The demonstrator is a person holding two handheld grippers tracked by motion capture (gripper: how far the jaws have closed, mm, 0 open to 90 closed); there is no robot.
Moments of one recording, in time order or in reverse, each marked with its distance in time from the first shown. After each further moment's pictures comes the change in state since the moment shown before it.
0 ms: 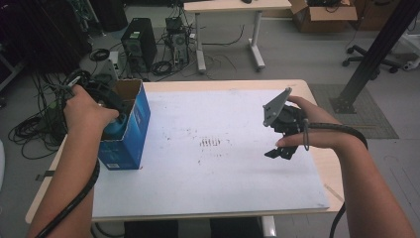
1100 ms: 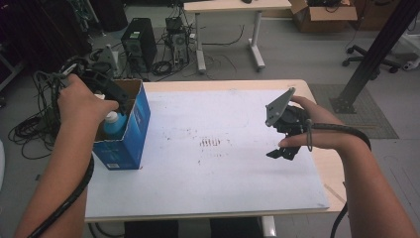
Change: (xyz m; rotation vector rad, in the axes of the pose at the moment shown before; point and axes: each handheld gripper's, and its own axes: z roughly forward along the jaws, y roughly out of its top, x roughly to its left) left arm -0.013 -0.005 -0.038 -0.023 -0.021 0.053; right arm 0.002 -0.004 -0.004 -0.006 -0.005 0.006
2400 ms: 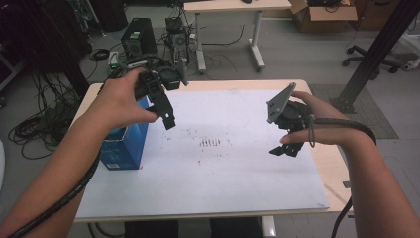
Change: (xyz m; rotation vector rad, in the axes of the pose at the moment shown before) left arm -0.148 -0.014 -0.022 -0.018 -0.053 0.933; right arm -0.004 0.004 -0.012 0.052 -0.001 -0.002
